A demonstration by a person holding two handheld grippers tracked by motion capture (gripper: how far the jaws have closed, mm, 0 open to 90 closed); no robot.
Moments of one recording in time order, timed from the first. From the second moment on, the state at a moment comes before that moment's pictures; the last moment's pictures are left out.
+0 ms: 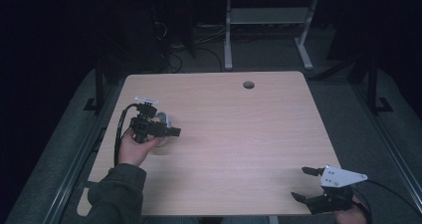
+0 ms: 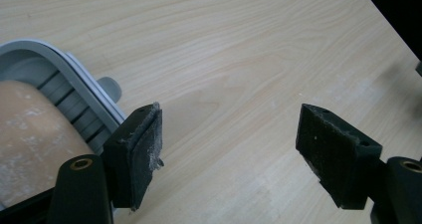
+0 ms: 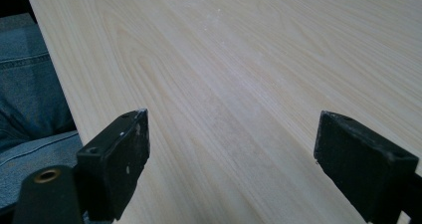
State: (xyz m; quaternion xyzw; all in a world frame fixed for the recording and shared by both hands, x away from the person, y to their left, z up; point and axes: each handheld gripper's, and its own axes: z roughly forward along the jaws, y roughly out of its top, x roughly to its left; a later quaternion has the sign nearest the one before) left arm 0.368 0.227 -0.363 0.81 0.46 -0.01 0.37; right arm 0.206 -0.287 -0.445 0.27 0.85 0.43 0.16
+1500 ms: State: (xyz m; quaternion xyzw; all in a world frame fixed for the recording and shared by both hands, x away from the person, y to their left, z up) left arm 0.303 0.228 -0.395 0.81 0.42 -0.03 0.40; right arm 0.207 -0.285 -0.449 0.28 0.85 0.42 0.15
